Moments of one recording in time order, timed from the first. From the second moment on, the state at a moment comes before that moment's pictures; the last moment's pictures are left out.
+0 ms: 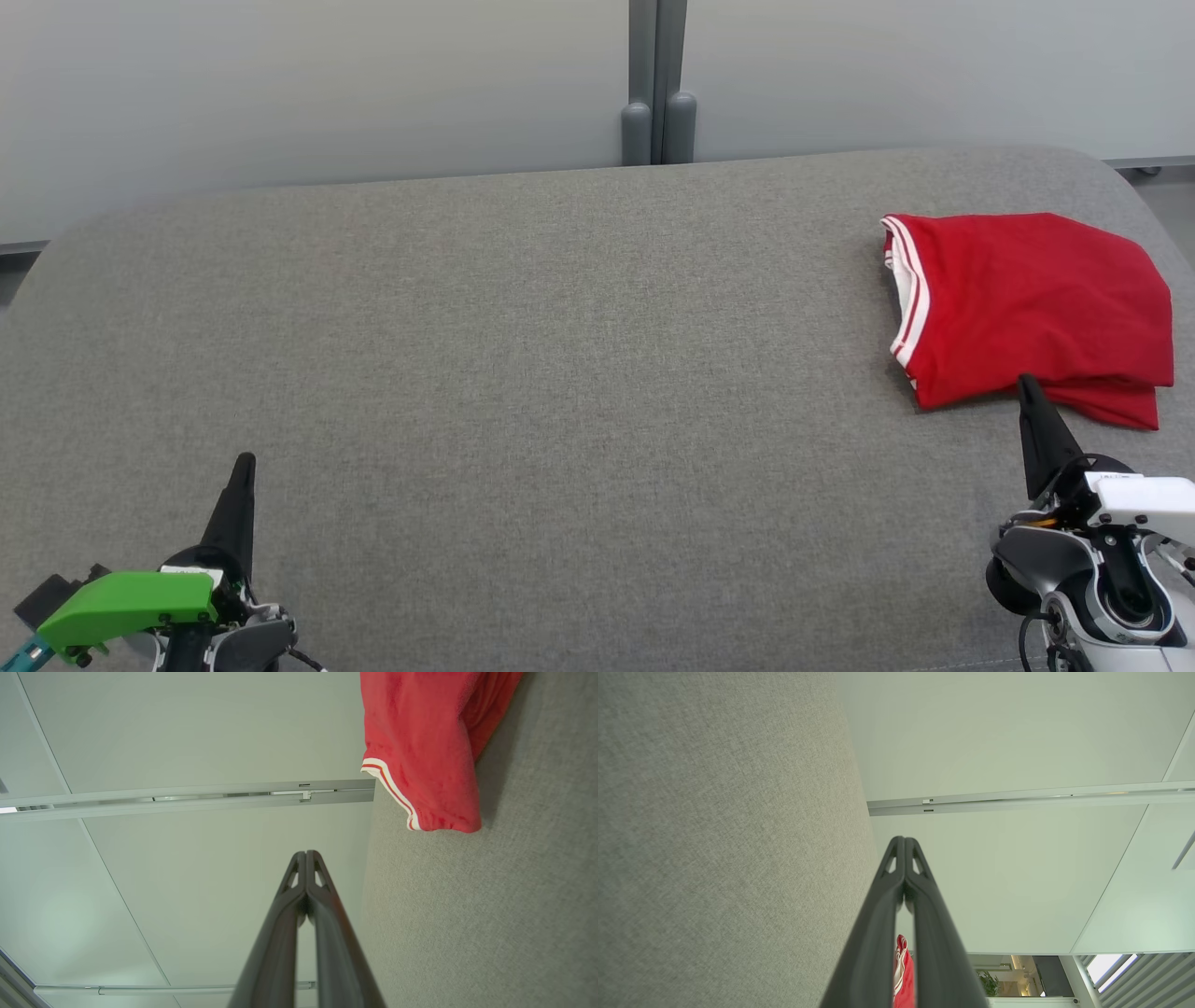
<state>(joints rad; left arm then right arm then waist) -0.04 0.08 0.00 0.27 -1.67 -0.12 0.05 -0.05 -0.10 -0.03 0.27 1.68 0.11 0.03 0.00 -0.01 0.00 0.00</state>
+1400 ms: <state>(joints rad) -0.04 0.08 0.00 0.28 -1.67 -0.12 0.05 -0.05 -0.10 -0.04 0.28 1.68 0.11 0.04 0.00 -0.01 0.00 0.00</state>
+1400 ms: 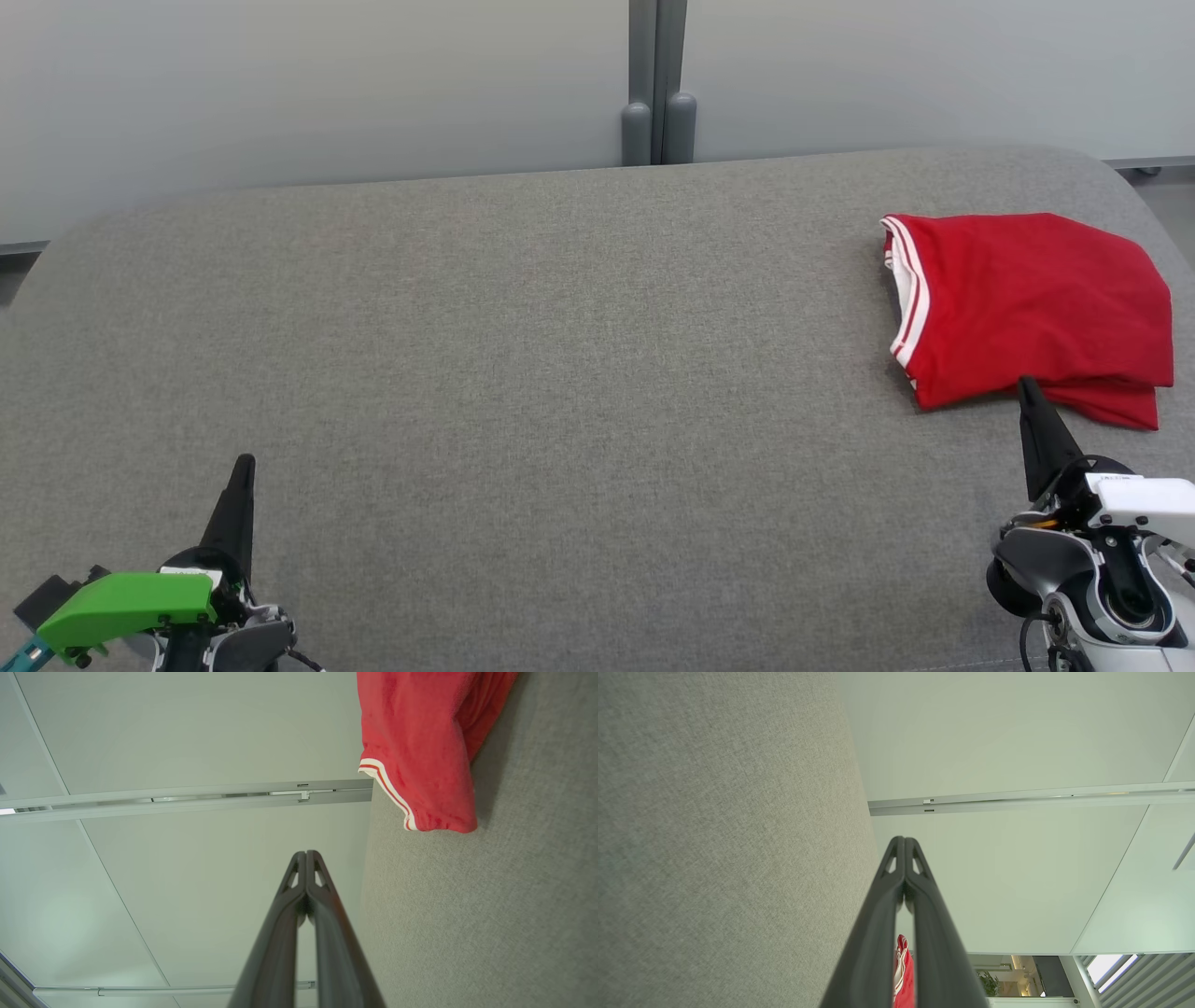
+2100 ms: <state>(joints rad) -0.04 0.08 0.01 0.28 -1.67 -0.12 0.05 -0.05 -0.10 -0.04 0.28 1.68 0.12 0.04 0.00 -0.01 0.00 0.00</state>
